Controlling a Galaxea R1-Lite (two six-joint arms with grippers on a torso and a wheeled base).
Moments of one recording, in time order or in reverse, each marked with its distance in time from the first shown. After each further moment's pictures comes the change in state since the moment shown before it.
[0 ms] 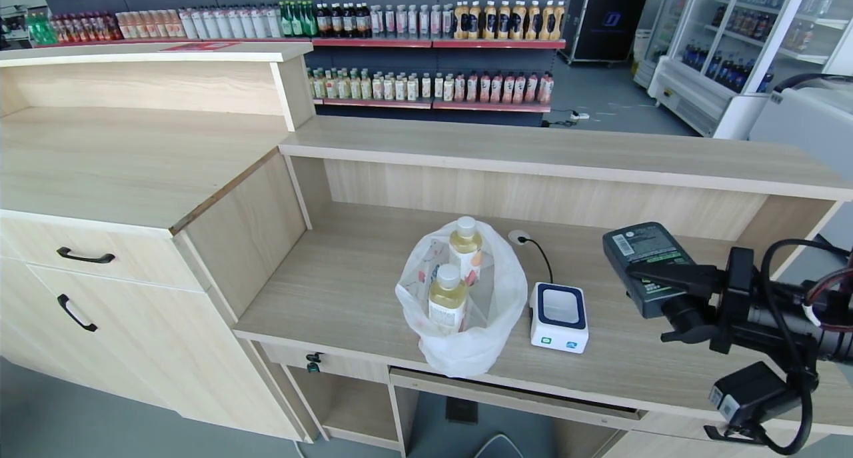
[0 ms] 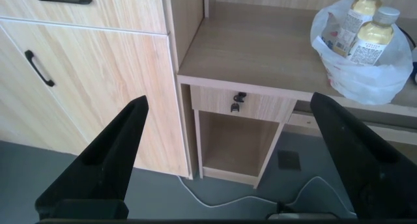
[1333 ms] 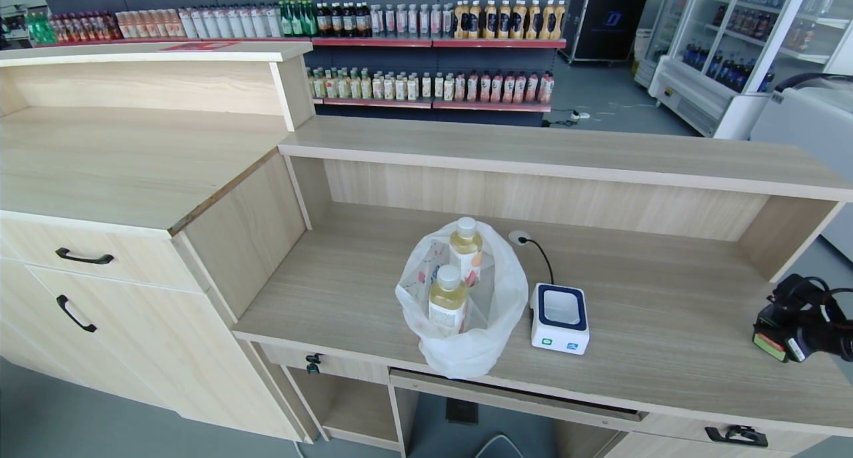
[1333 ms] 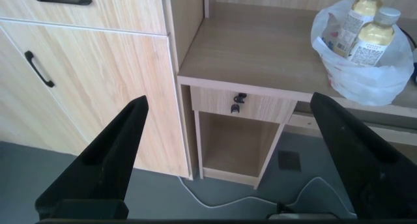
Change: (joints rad) left arm 0.000 0.000 0.000 0.000 0.000 0.000; right arm -0.786 0.913 -0.651 0.154 -0.204 1.139
